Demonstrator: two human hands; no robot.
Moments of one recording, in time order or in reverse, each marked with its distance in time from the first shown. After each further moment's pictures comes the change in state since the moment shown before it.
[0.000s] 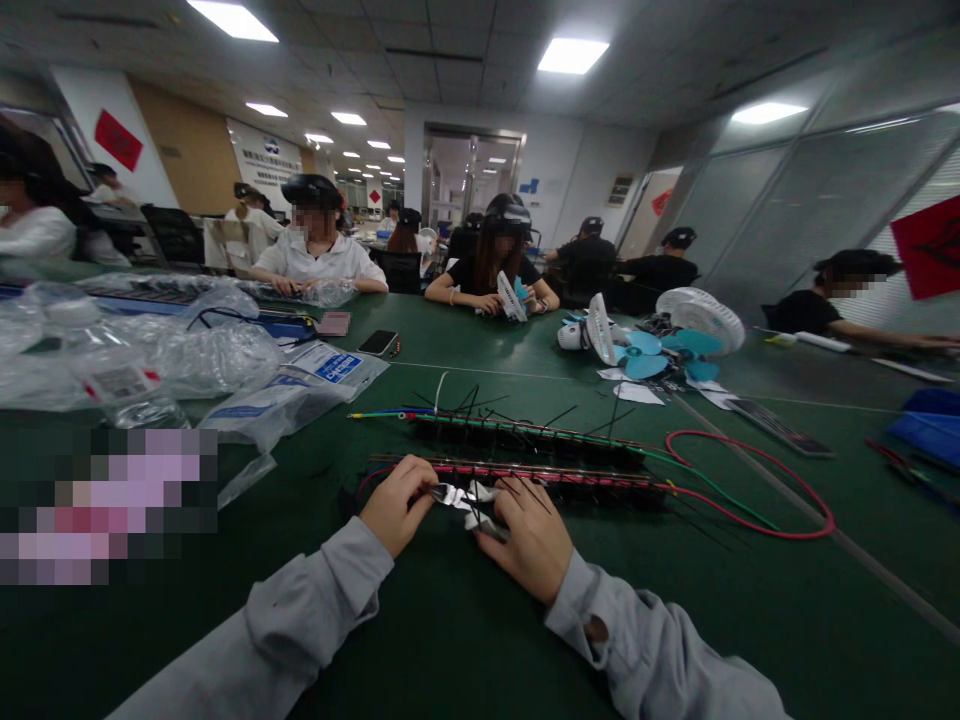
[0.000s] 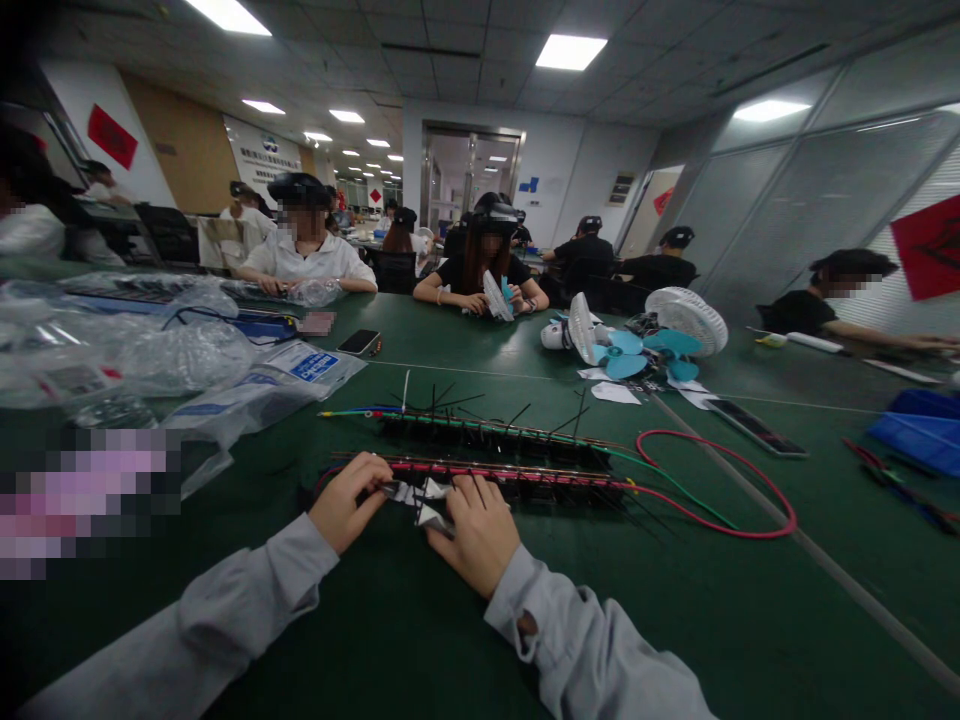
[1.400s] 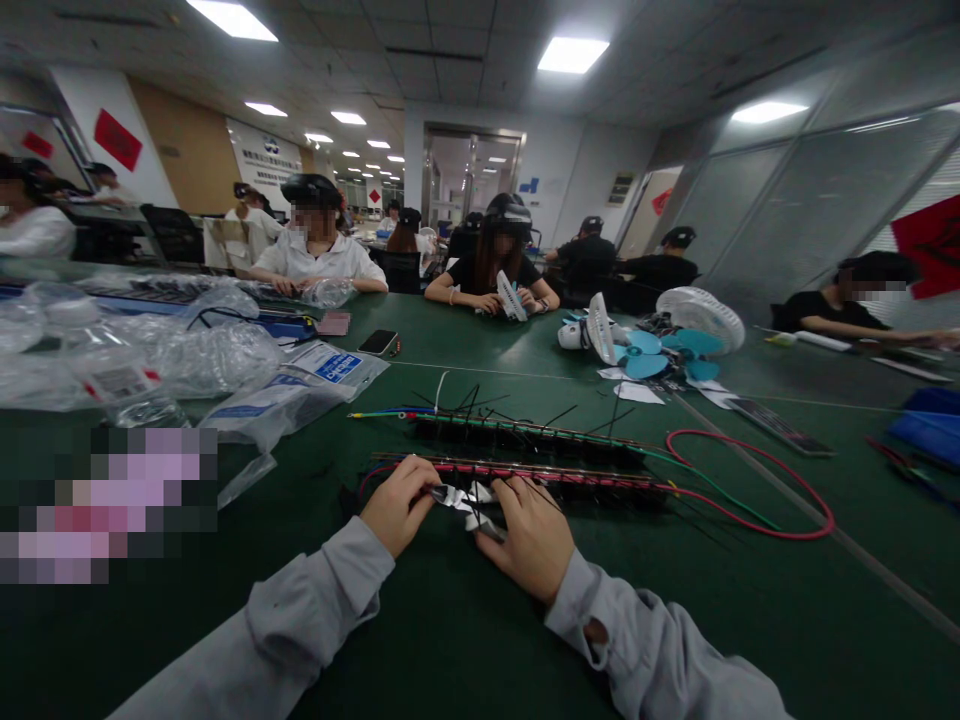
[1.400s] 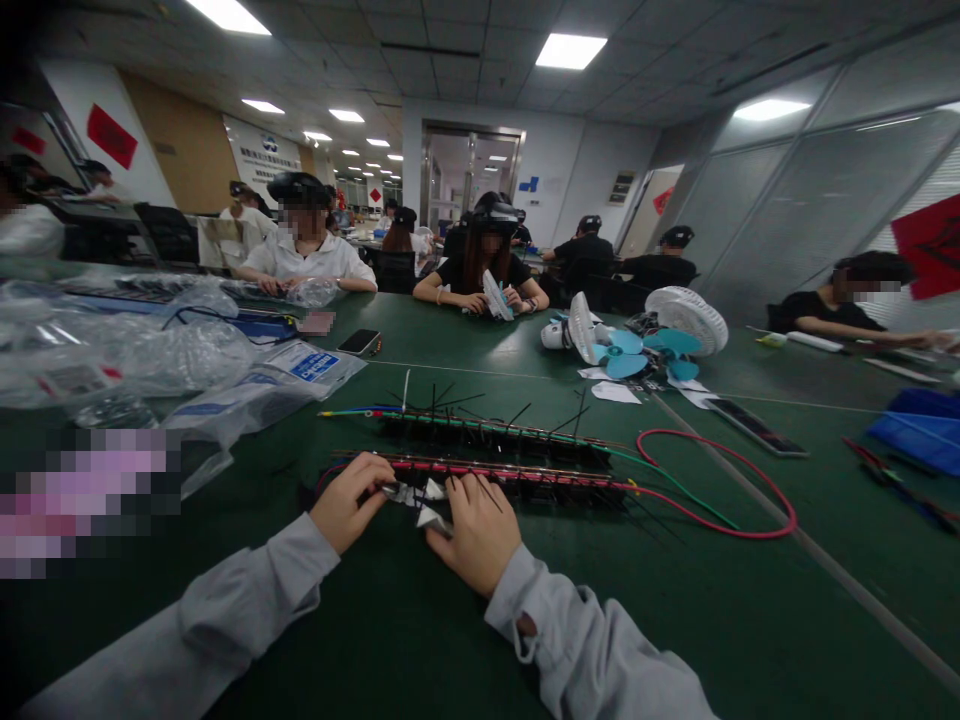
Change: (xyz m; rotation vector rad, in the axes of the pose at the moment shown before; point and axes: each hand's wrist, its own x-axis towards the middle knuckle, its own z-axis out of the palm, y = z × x) left_hand -0.001 -0.001 0.000 0.017 -0.005 0.030; right_hand 0.001 -0.004 -0.001 -0.074 -0.035 0.058
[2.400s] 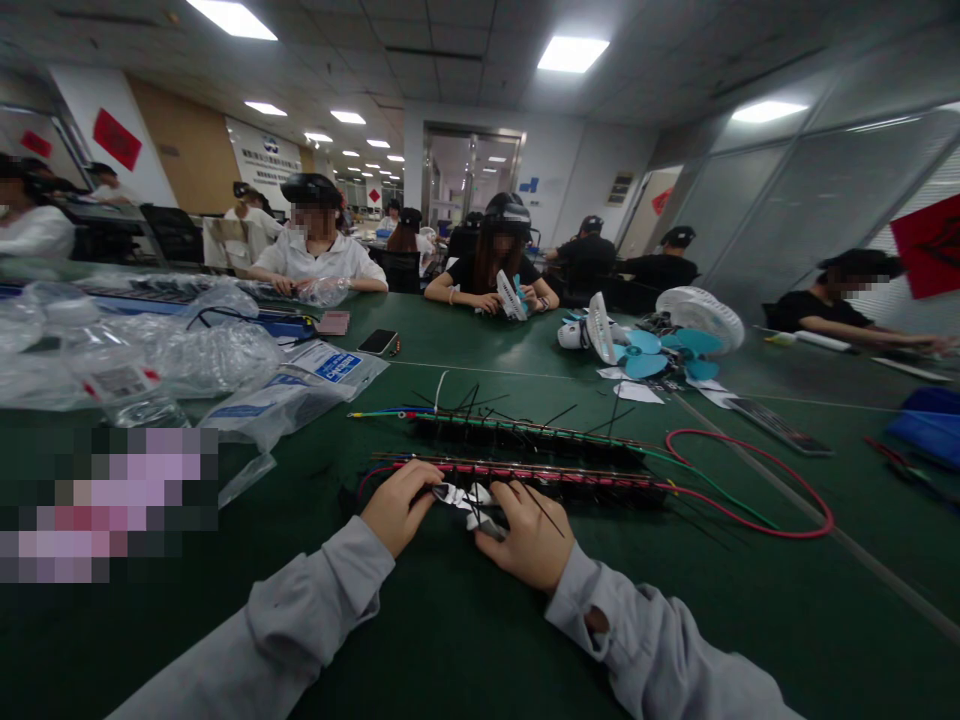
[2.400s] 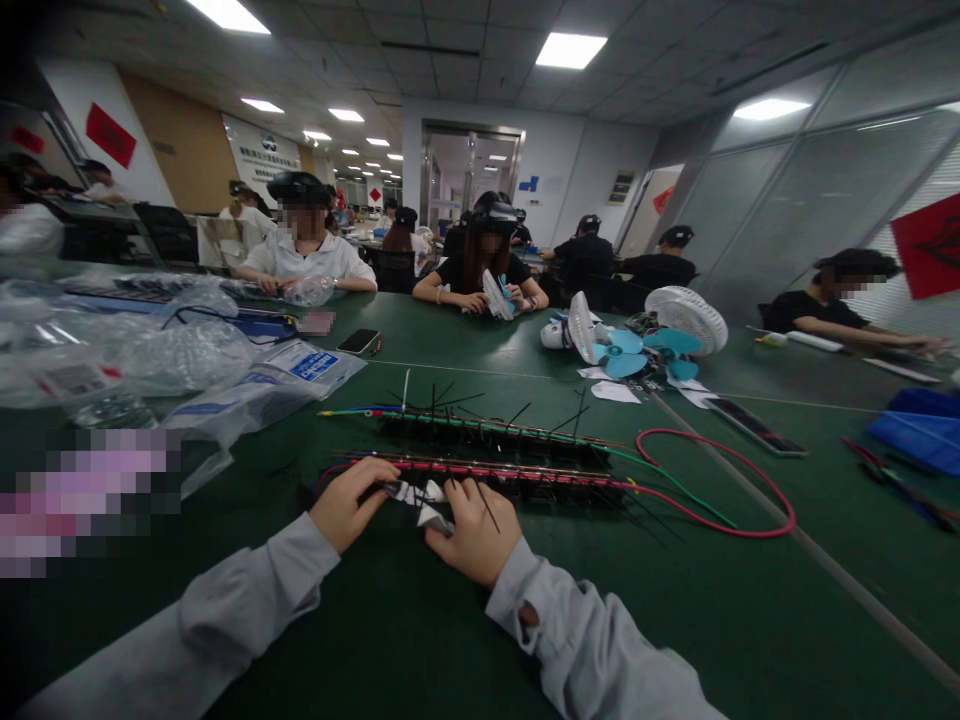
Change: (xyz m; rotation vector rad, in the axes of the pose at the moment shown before) left_hand -0.002 -0.006 0.003 -0.027 0.008 0.035; right_hand 0.003 0.000 -0.003 -0.013 0.010 0.014
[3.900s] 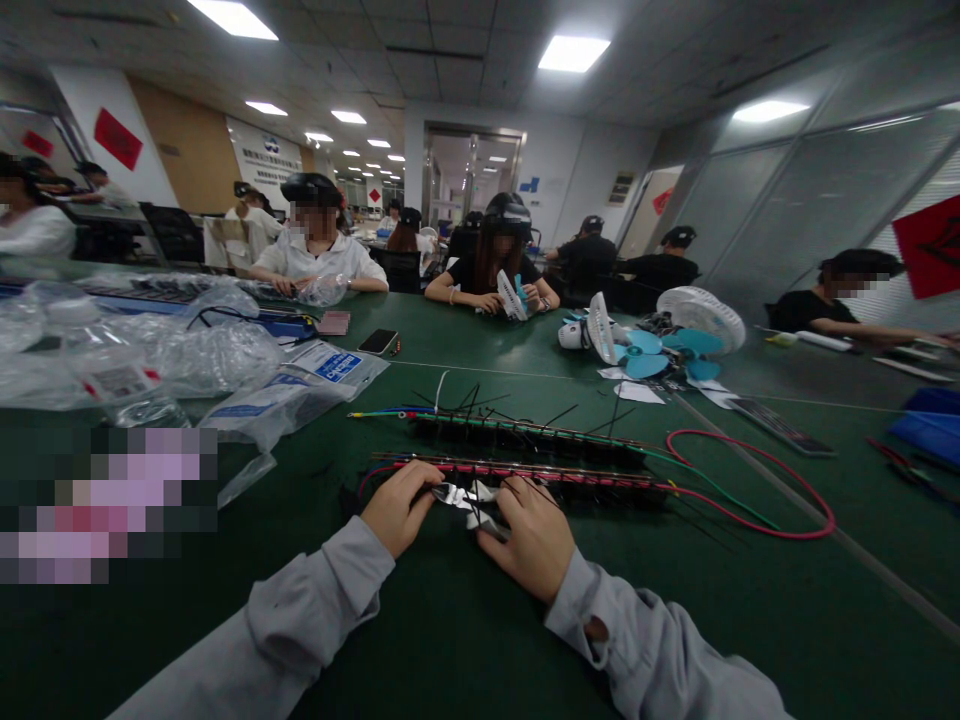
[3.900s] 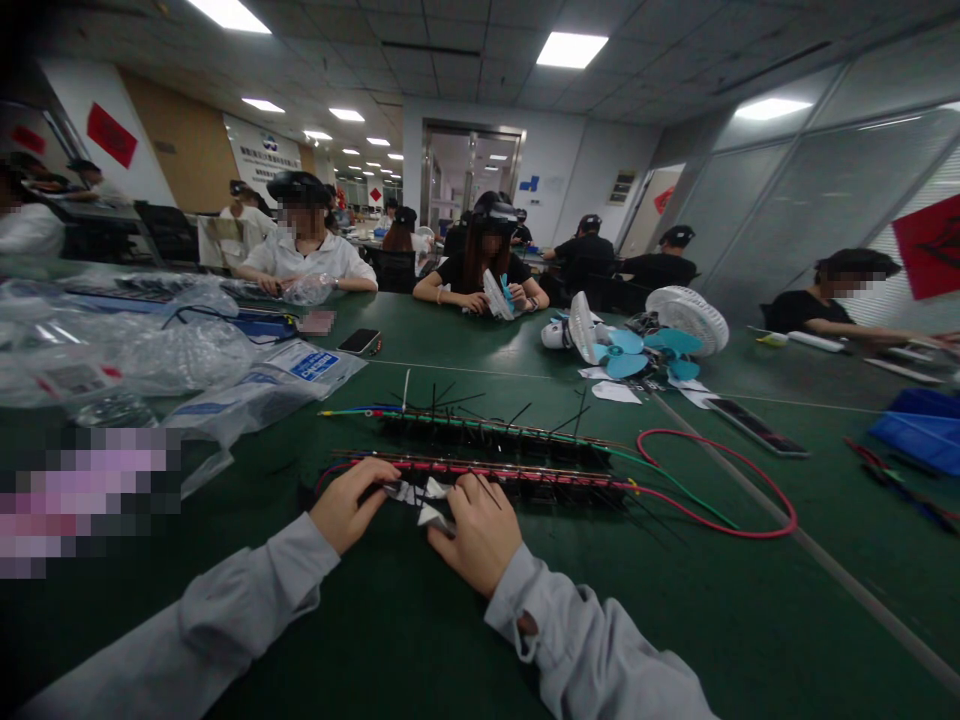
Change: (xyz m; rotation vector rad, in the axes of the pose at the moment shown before) left_hand 0.000 0.003 0.000 0.014 0.019 0.002; right_hand -0.003 0.001 0.001 0.032 -0.035 -0.021
